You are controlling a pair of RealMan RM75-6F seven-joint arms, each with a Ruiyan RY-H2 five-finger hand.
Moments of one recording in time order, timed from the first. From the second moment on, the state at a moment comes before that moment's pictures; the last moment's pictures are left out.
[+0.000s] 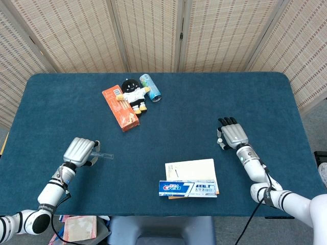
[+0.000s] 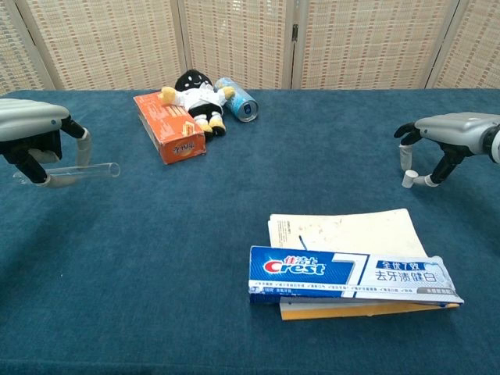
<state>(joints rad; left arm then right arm) -0.69 -1.27 -0.08 -1.65 1.02 0.99 0.45 0.75 -1.51 0.12 -1.10 -1.03 0.70 -0.22</state>
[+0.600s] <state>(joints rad) -0.69 -1.27 -0.08 -1.64 1.02 0.98 0.45 0.76 -1.53 0.13 -1.08 -1.01 0.69 -0.25</state>
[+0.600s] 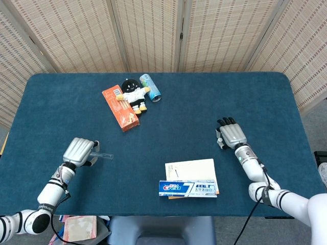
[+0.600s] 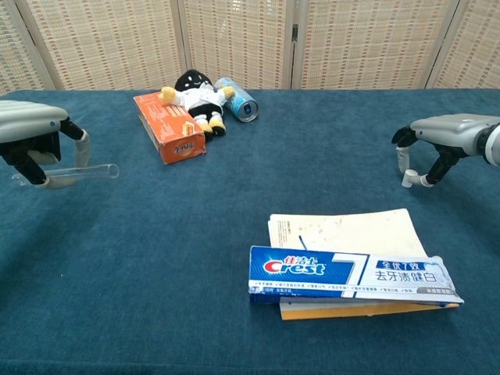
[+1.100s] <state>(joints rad) -0.70 -1.25 -0.11 -1.65 1.00 0.96 0.41 0.75 -1.46 0.15 -1.20 -1.05 0.73 -0.22</state>
